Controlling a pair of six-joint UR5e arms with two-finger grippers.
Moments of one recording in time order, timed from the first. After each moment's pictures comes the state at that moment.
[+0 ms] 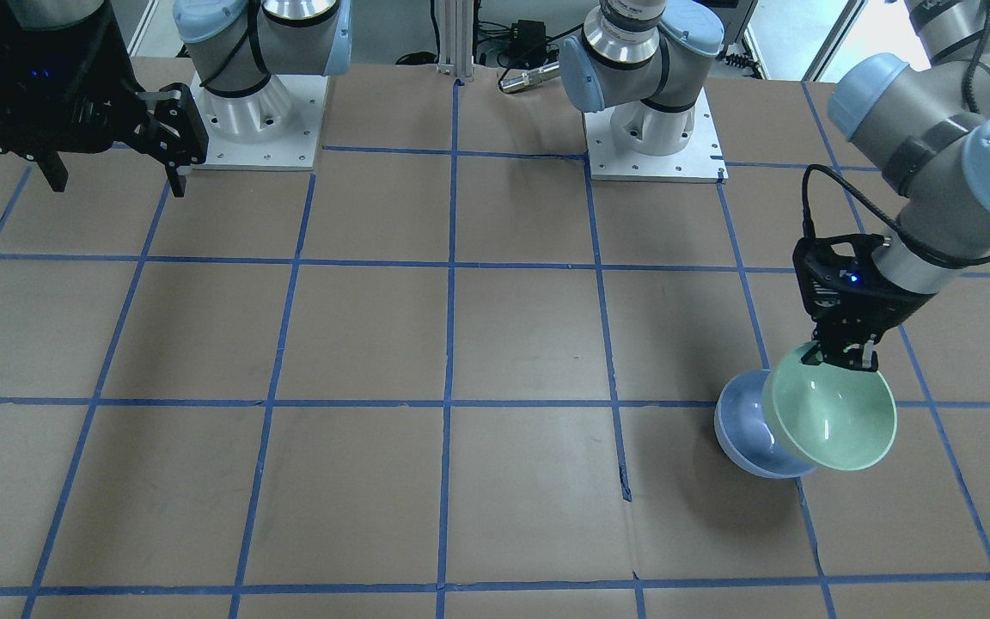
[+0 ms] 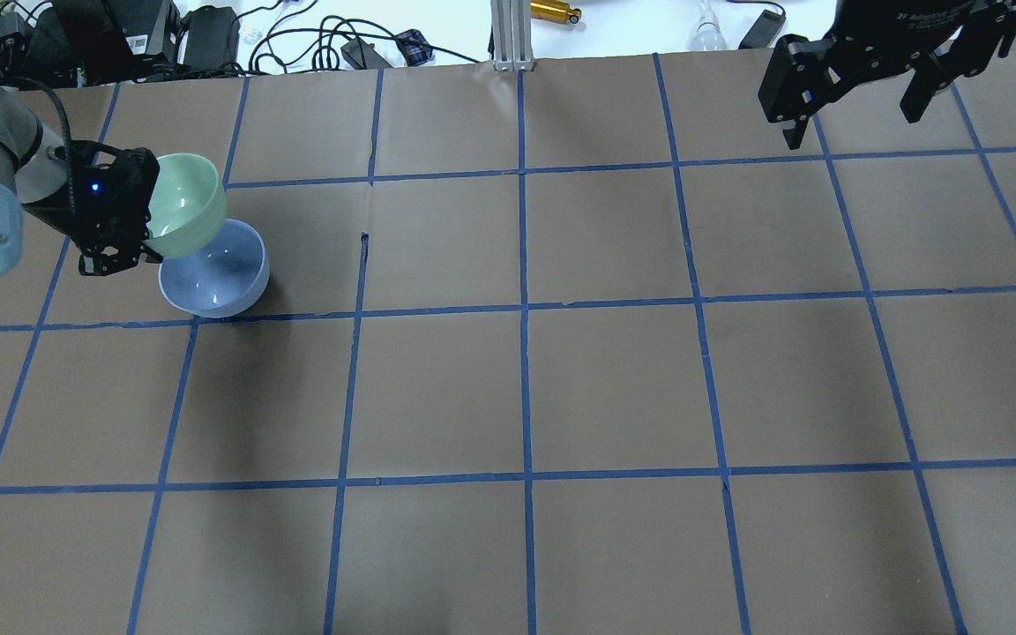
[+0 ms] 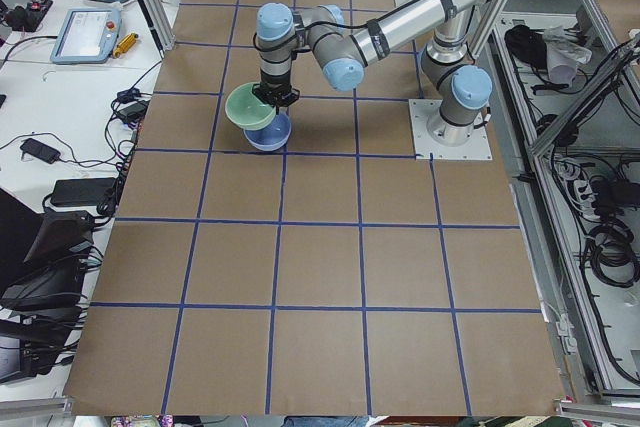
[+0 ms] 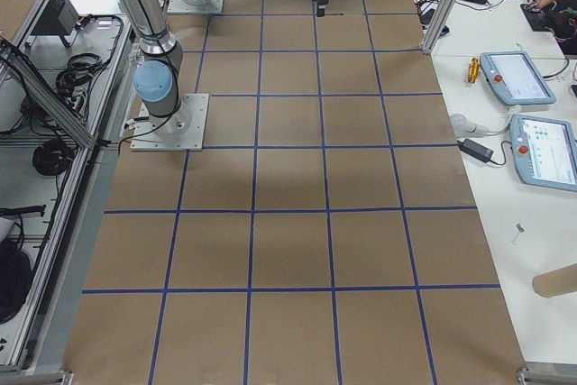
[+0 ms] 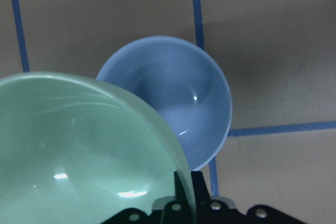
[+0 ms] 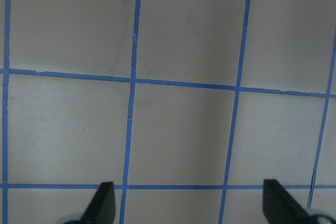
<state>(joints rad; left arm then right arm) -1.20 -1.72 -1.85 -1.07 1.53 2.03 1.59 -1.53 1.37 -1.45 -1.73 -0.09</state>
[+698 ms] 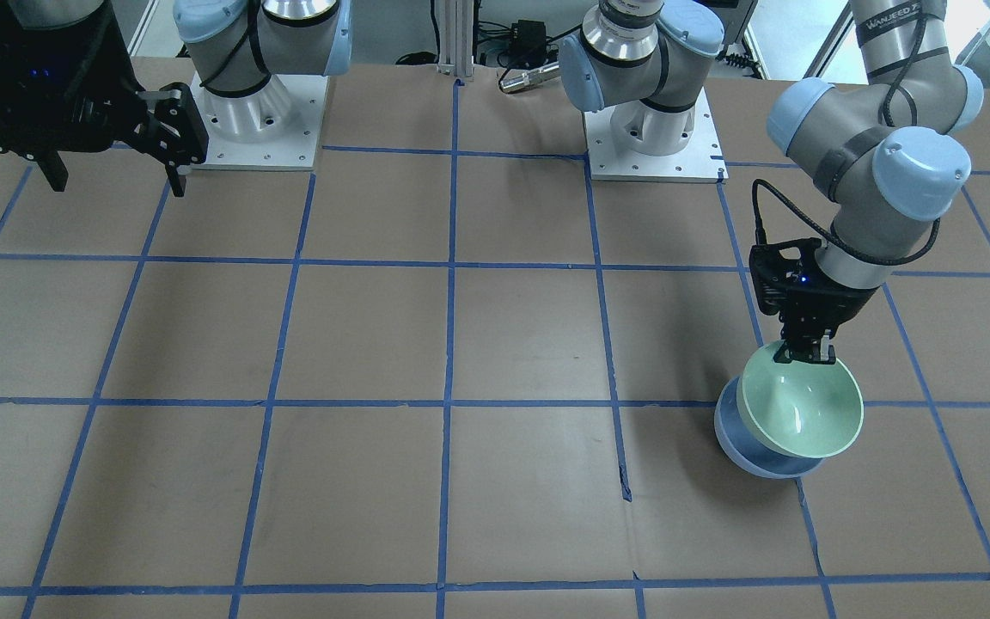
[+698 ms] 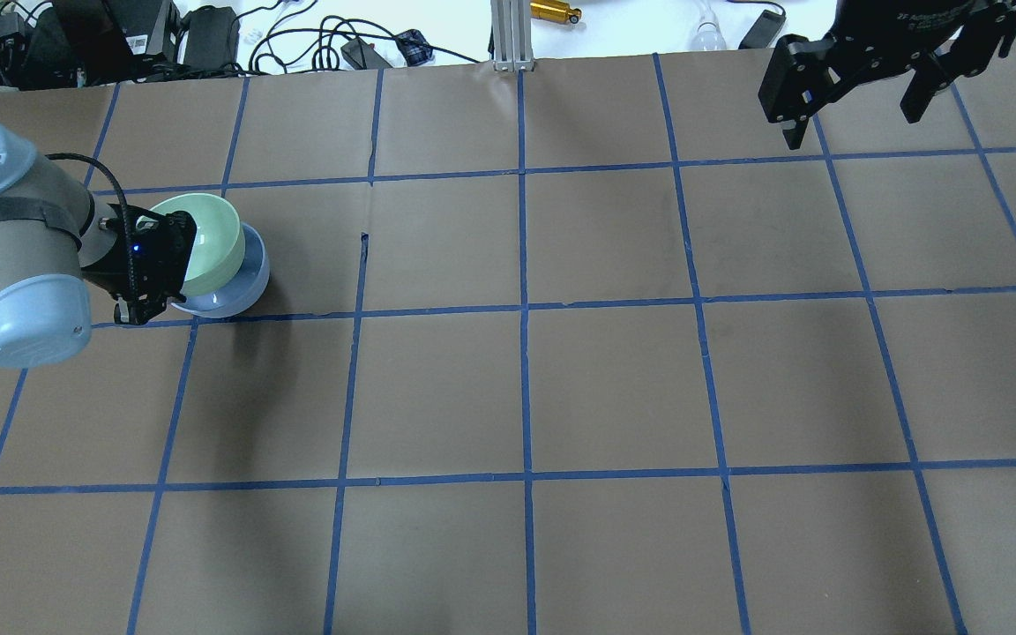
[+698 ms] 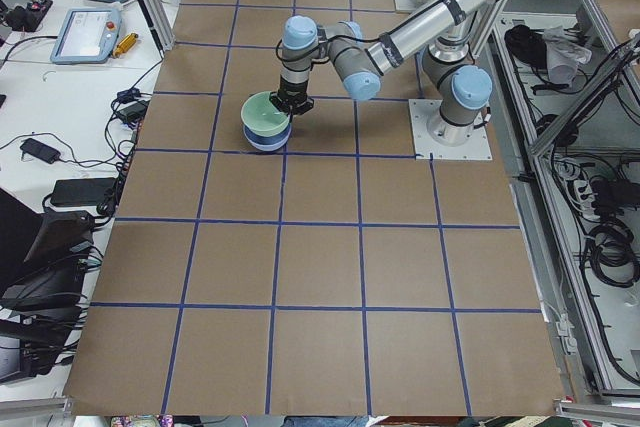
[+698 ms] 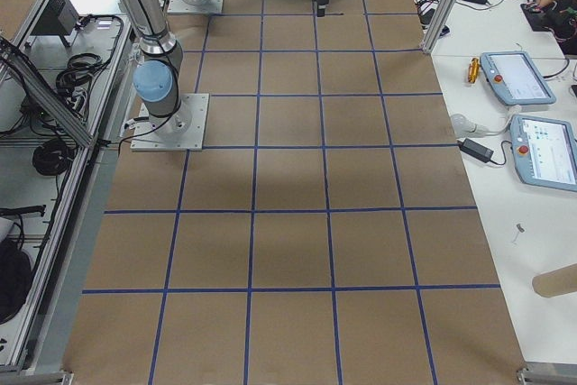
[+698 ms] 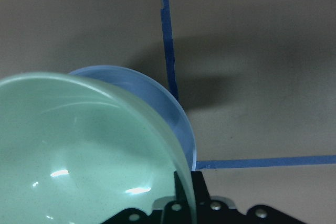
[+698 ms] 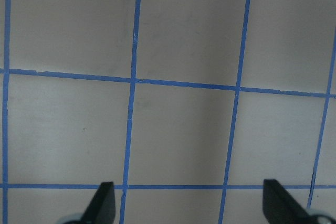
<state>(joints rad) -1.20 -1.70 -2.02 -0.86 1.57 2.02 1.59 -1.53 1.37 -1.45 -1.73 -0.09</state>
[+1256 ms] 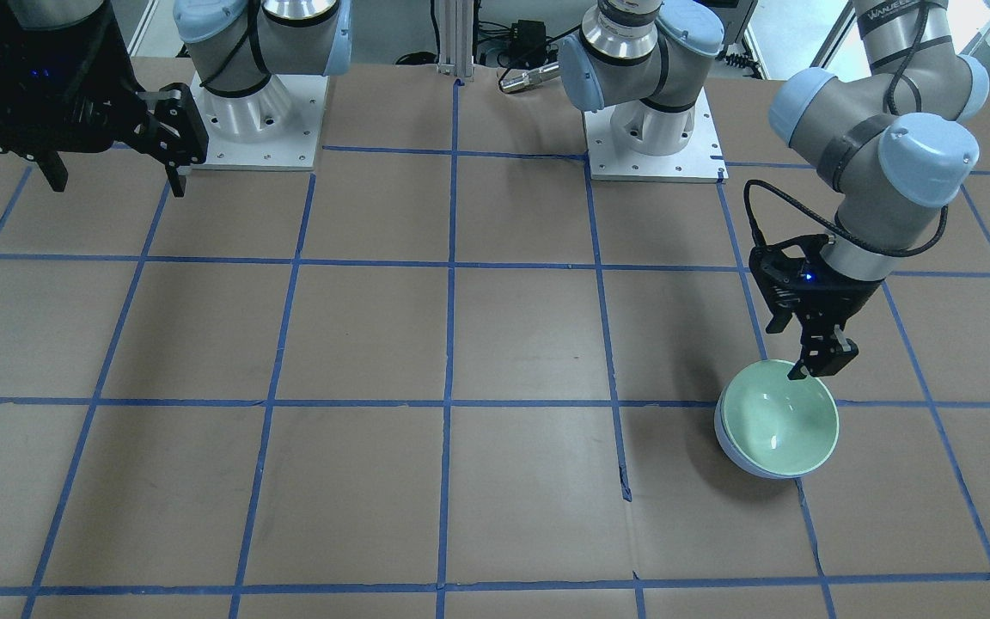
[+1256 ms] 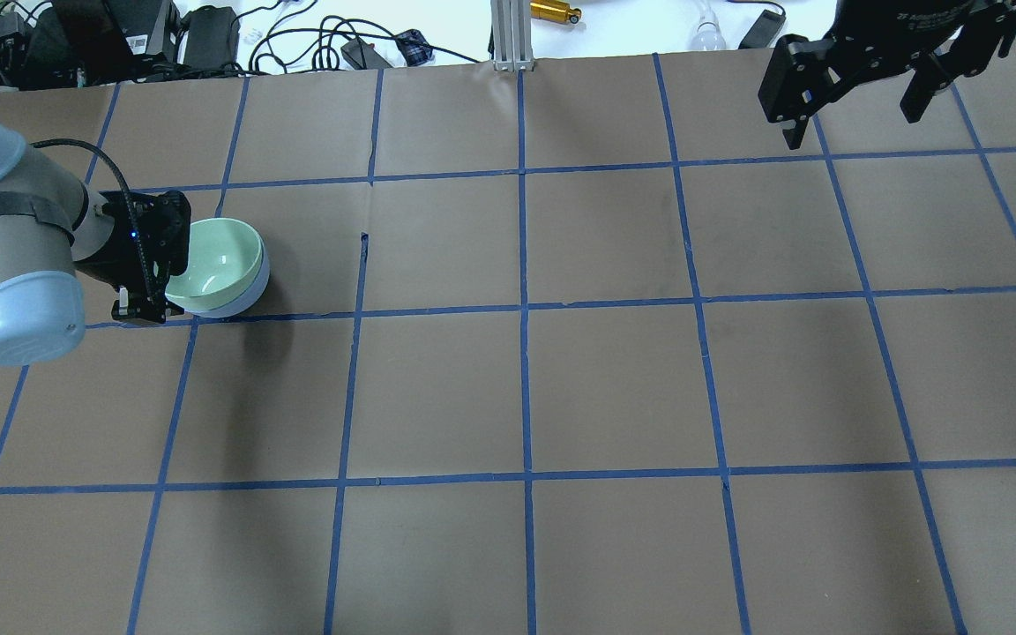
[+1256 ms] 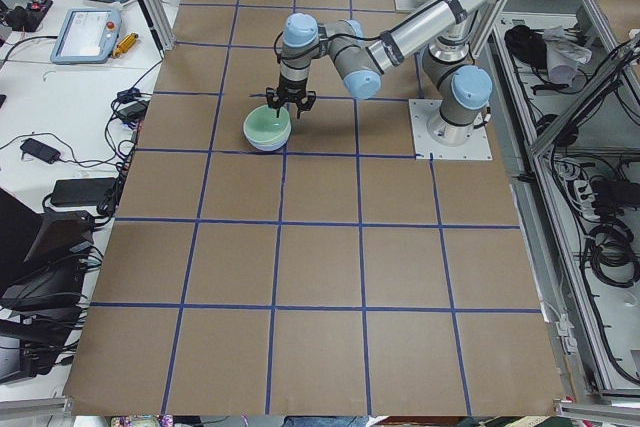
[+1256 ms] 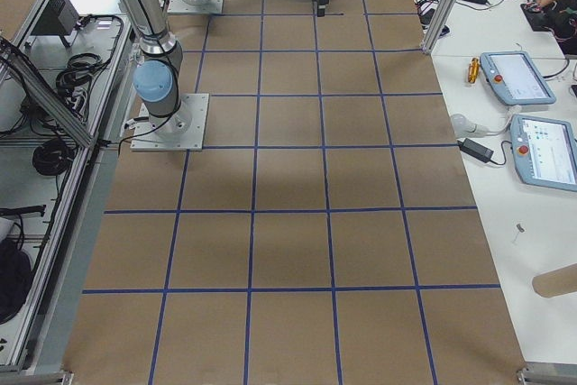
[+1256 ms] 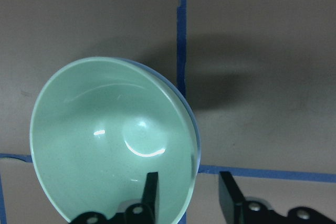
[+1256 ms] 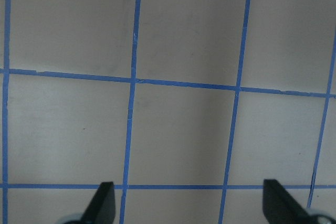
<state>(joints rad) -1.21 -1.67 -2.00 -0.89 1.54 1.82 1.59 -1.53 1.37 -1.45 -1.73 -0.09</state>
